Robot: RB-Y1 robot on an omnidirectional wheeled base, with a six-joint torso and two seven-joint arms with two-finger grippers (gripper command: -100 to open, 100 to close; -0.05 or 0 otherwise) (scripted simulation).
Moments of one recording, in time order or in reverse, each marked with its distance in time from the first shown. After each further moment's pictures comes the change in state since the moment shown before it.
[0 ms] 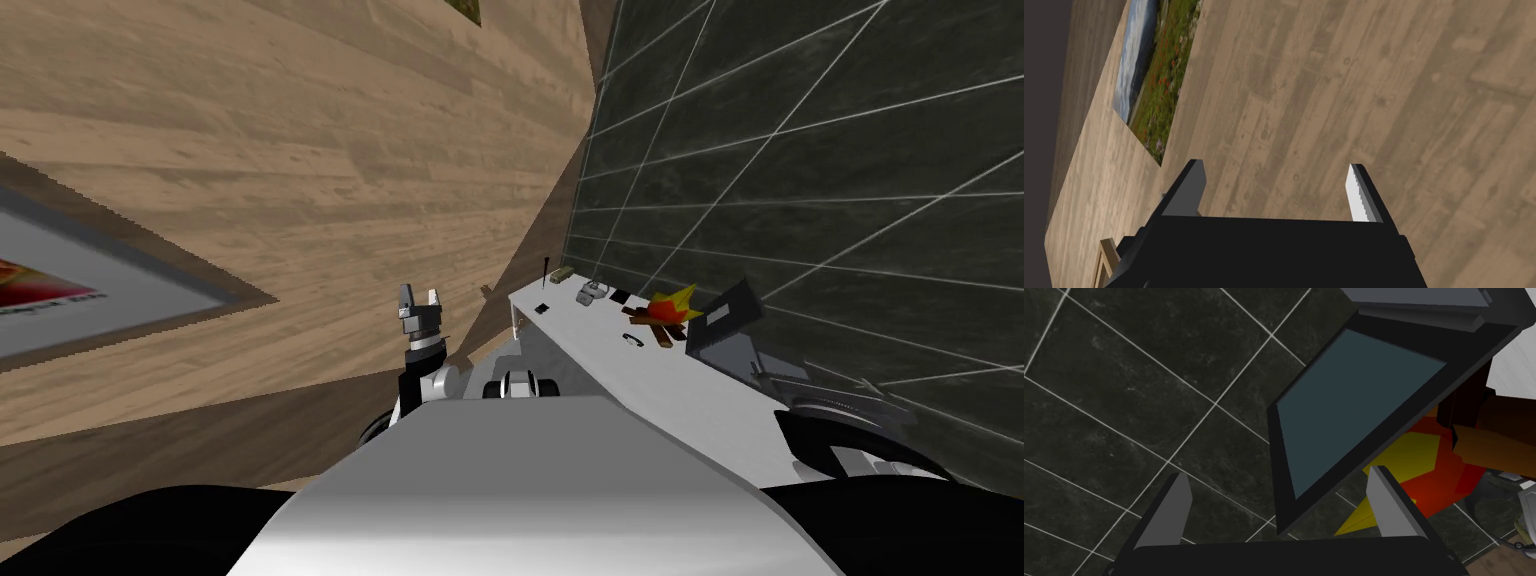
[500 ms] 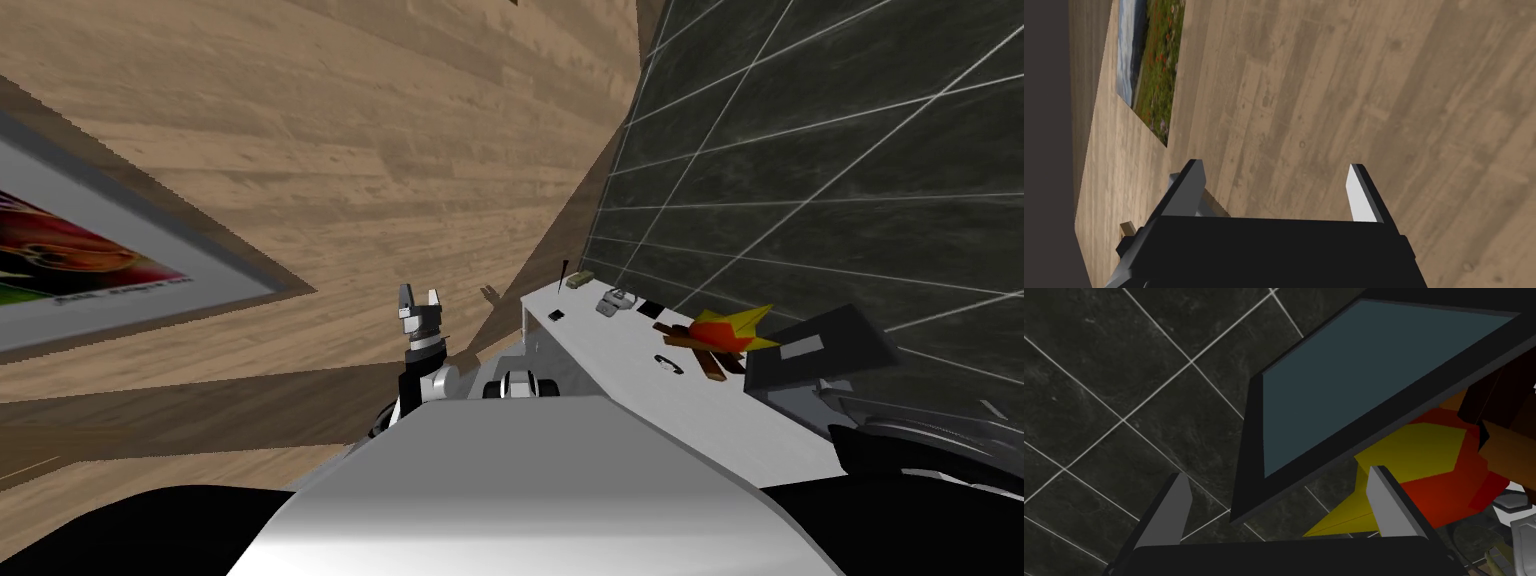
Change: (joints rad) left arm 0.000 0.000 0.000 0.000 0.000 0.000 0.000; right arm 0.037 -0.087 -0.042 0.059 0.045 0.076 0.069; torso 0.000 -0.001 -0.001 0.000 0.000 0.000
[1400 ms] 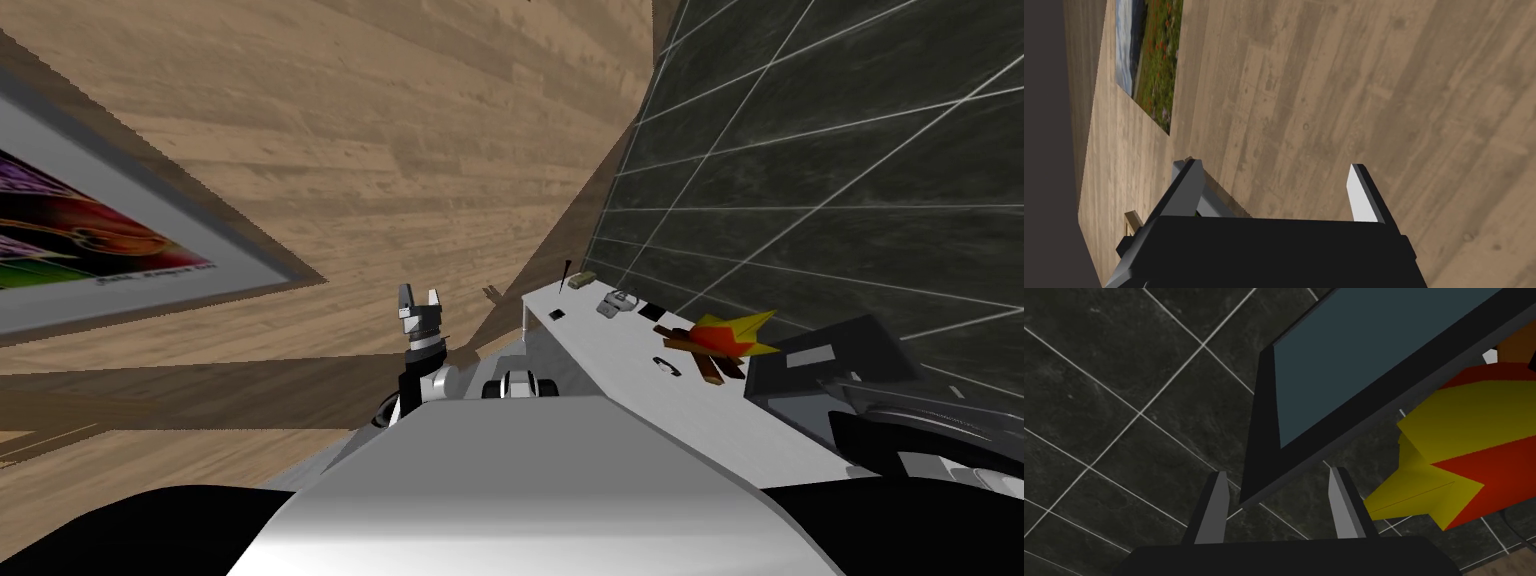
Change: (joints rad) left arm 0.000 0.000 0.000 0.000 0.000 0.000 0.000; right arm -0.066 -0.032 -0.026 0.043 -0.048 0.006 -0.035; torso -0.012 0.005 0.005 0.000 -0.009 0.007
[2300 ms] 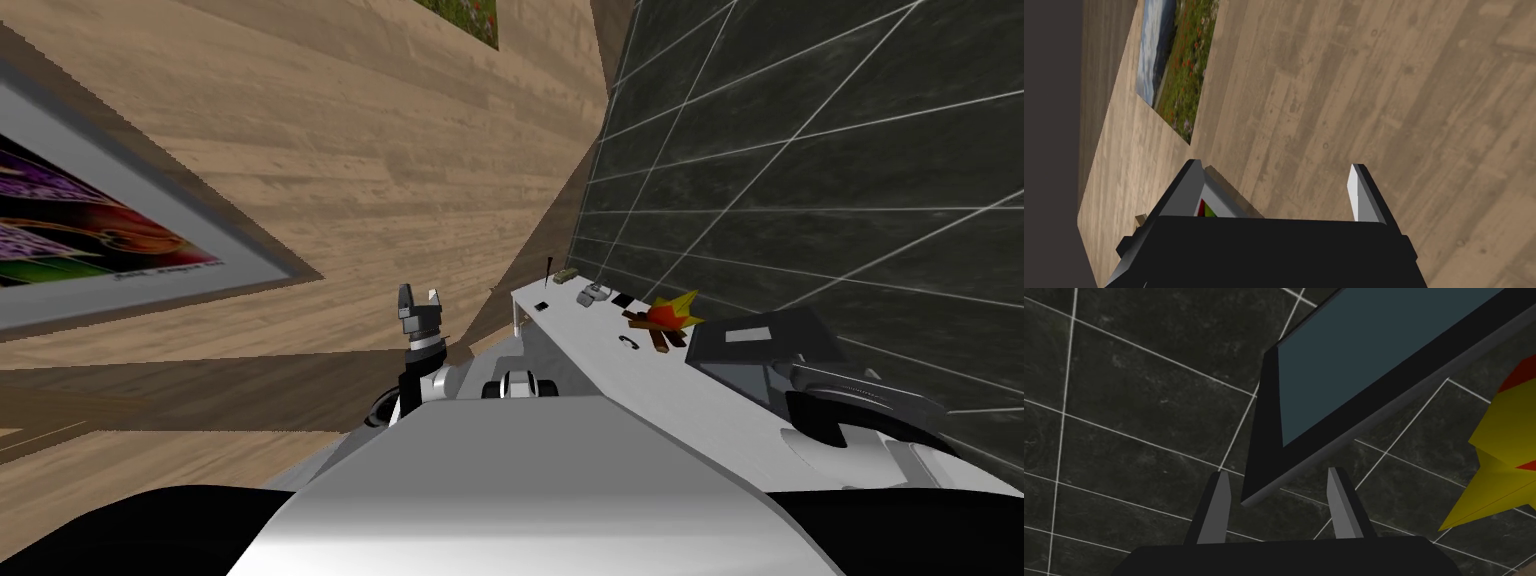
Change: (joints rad) left arm 0.000 0.000 0.000 0.000 0.000 0.000 0.000; right arm -0.129 0.060 -0.021 0.029 -0.112 -0.070 -0.110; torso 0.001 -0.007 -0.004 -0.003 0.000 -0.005
